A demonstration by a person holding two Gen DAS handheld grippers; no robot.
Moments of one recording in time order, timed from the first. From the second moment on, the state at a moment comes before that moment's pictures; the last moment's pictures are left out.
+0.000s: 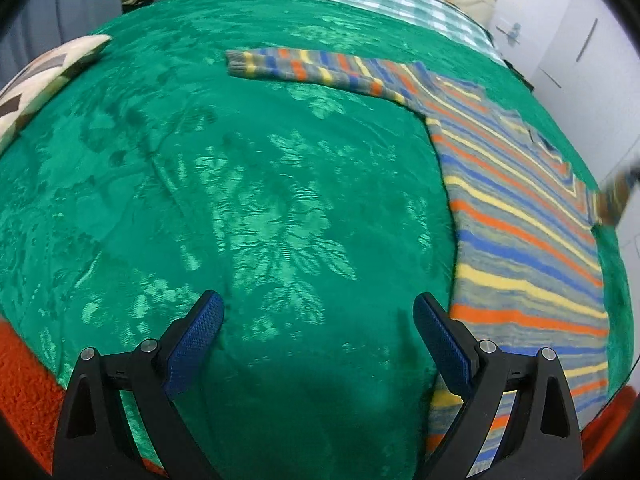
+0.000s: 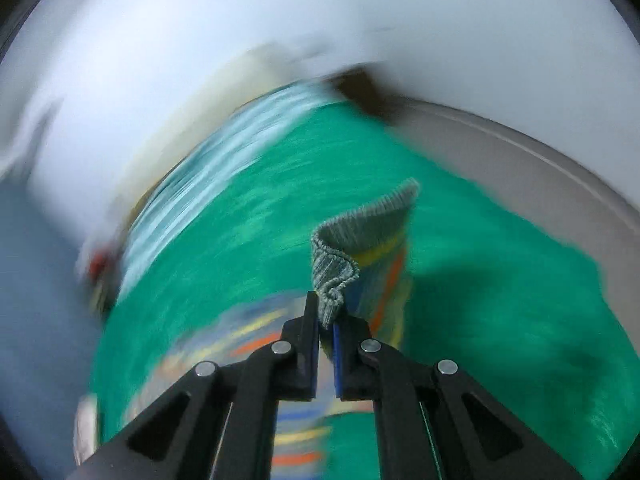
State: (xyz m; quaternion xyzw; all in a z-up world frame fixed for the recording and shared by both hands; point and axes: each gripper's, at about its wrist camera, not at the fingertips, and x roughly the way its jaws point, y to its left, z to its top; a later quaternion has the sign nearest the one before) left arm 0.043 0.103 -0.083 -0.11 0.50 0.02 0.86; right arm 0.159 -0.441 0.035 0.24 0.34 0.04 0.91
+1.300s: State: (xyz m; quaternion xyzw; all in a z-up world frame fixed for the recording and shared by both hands) left arm 0.041 0.083 -0.104 0.01 0.53 0.04 0.85; right arm 0.047 -0.361 -0.043 0.03 0.52 0.07 0.85
